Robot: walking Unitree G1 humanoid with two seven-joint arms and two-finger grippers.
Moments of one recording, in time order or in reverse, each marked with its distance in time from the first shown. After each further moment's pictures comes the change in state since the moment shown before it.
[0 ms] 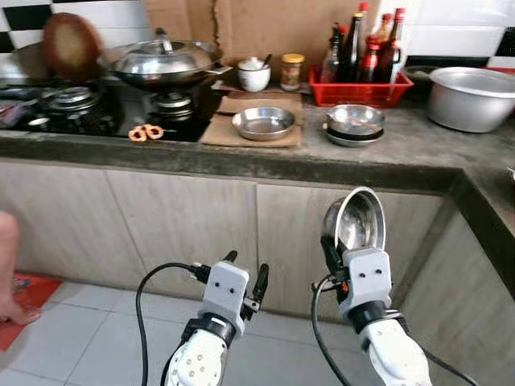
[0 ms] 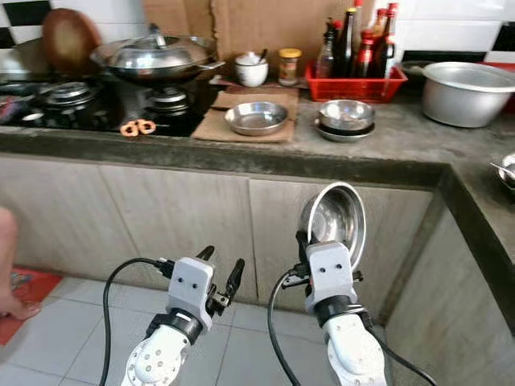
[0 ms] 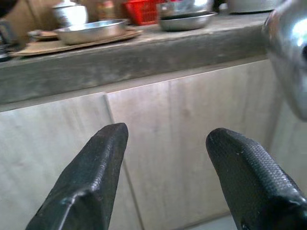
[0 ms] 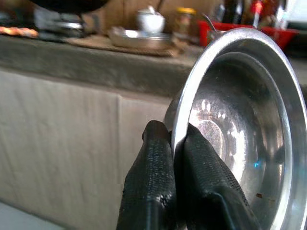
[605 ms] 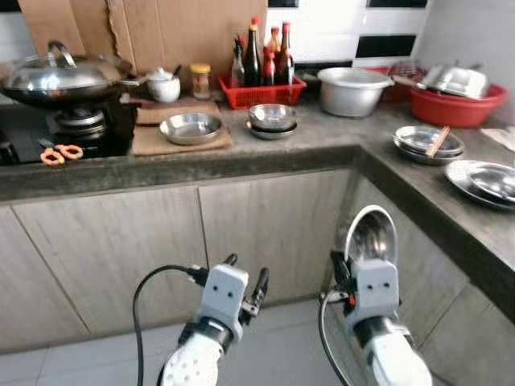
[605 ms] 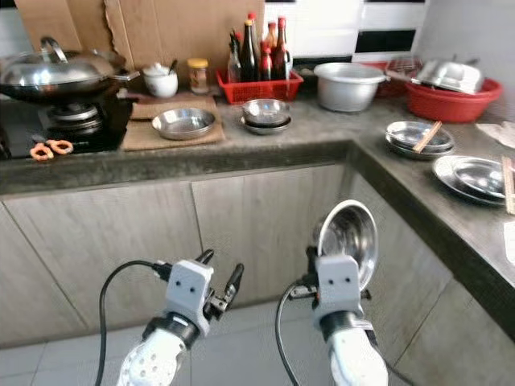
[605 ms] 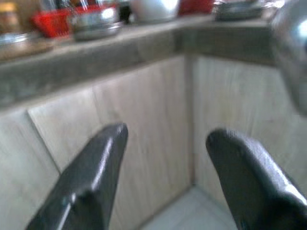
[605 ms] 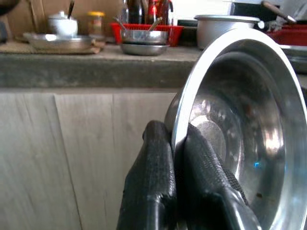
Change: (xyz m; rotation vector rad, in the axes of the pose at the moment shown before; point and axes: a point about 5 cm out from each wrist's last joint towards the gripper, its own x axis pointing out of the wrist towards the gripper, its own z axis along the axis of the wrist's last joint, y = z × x) left arm -0.005 -0.003 -0.004 -0.014 0.030 -0.031; right arm -0.006 0.000 -0.002 0.028 0.025 -0.053
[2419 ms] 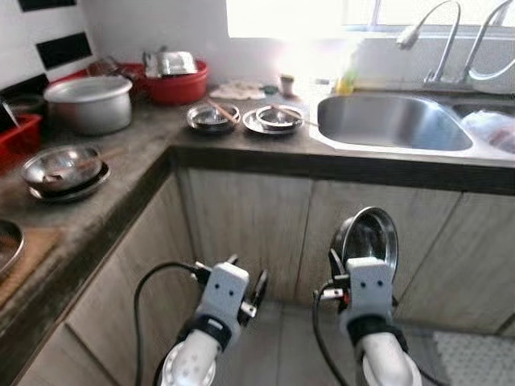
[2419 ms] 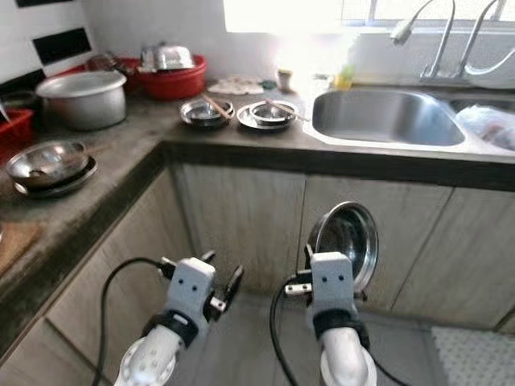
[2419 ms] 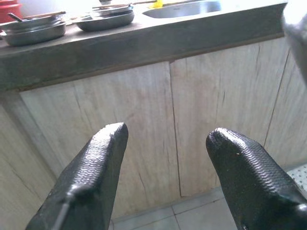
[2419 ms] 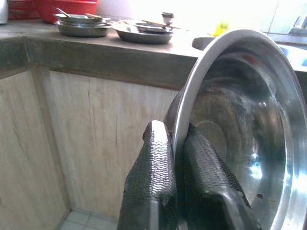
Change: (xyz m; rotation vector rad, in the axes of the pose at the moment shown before) left arm 0.005 0.008 -0.002 0.054 0.028 -0.019; right arm 0.001 0.006 -0.001 -0.013 0.032 -0.059
